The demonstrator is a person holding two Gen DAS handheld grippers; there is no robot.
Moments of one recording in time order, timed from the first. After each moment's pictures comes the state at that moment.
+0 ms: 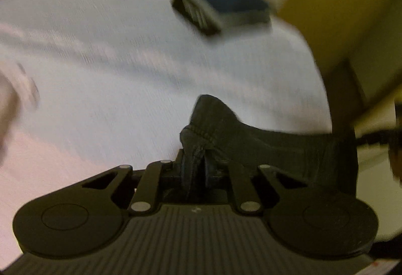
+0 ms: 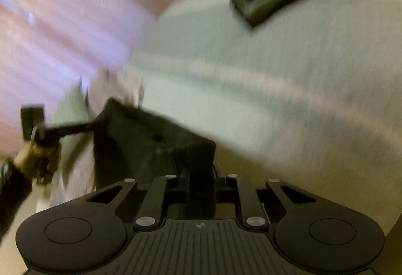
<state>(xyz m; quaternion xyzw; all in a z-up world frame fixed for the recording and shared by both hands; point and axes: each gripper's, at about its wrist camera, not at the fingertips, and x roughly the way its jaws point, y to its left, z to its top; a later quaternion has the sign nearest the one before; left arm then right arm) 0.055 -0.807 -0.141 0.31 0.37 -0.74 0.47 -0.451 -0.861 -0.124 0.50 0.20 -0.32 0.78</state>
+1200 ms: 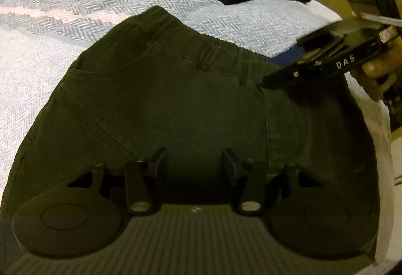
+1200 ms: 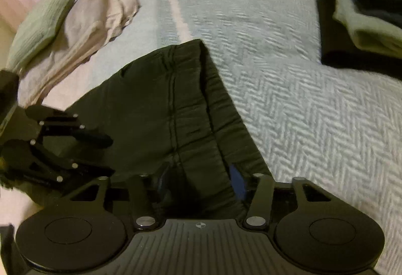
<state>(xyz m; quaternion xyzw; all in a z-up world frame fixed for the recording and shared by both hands) -0.060 -0.876 -0.332 0.34 0.39 -0.69 0.52 -0.274 -1.094 -0.276 0.29 0.43 -0.14 0.84</state>
